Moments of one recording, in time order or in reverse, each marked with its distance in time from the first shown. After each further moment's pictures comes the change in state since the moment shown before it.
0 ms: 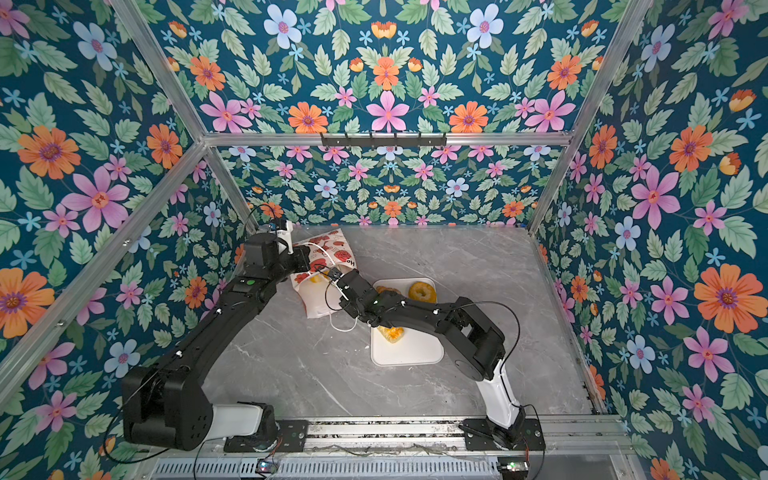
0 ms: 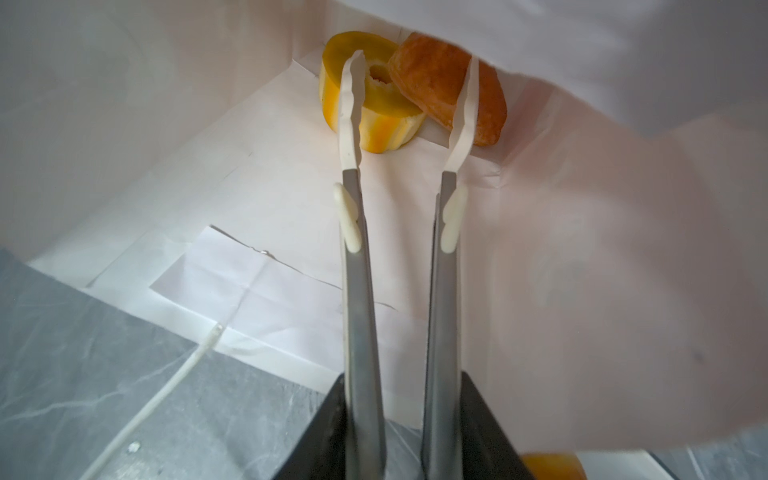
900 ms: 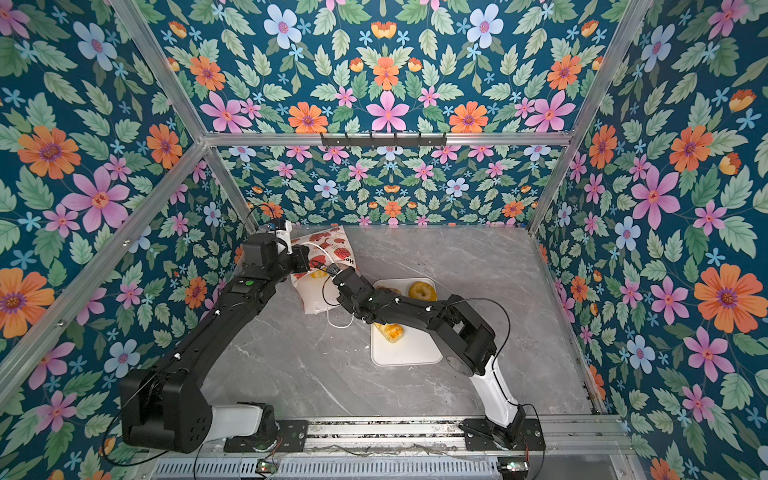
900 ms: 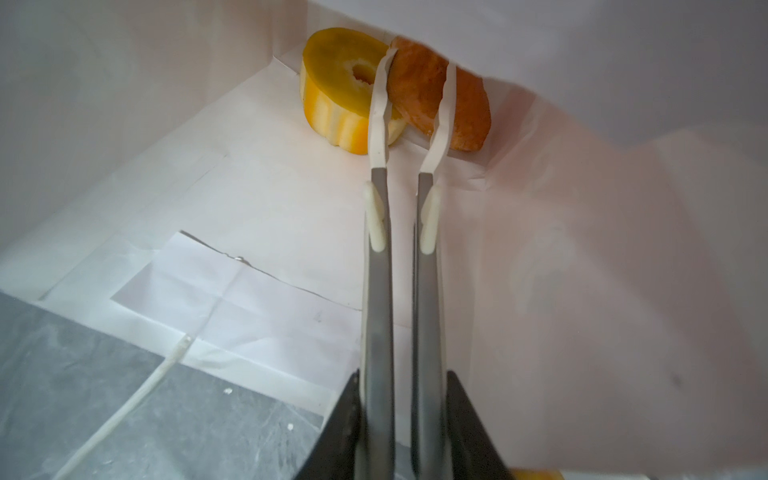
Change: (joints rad) left arm 0.000 -0.011 0.000 -0.011 -0.004 0.003; right arm -0.004 0.067 0.077 -0.007 0.060 0.019
